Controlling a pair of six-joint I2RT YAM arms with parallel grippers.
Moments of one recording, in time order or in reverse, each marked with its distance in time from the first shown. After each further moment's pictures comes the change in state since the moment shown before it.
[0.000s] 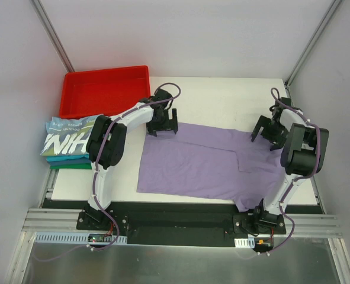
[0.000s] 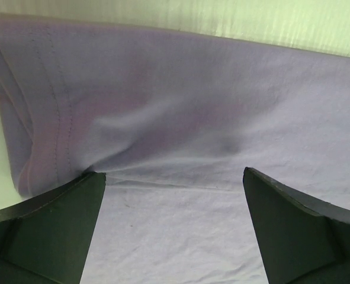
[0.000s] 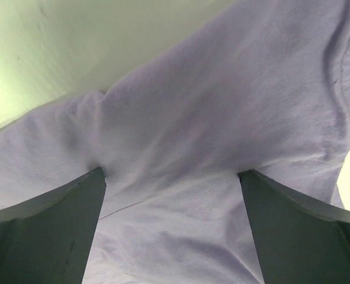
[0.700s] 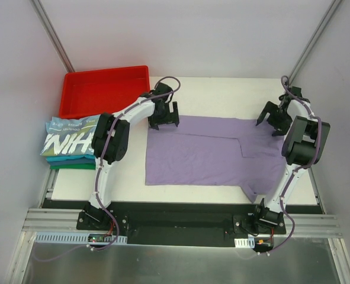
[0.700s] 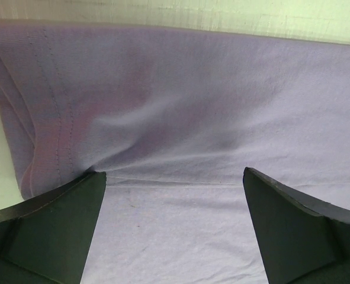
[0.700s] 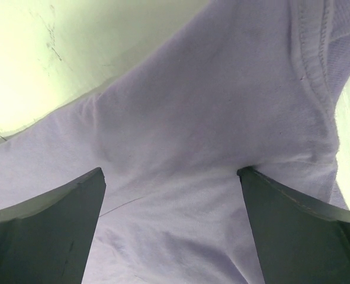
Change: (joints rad) left arm 0.033 0.122 0.188 -0.027 0.008 -0.012; right arm -0.084 0.204 0.313 0.011 -0.154 -0.019
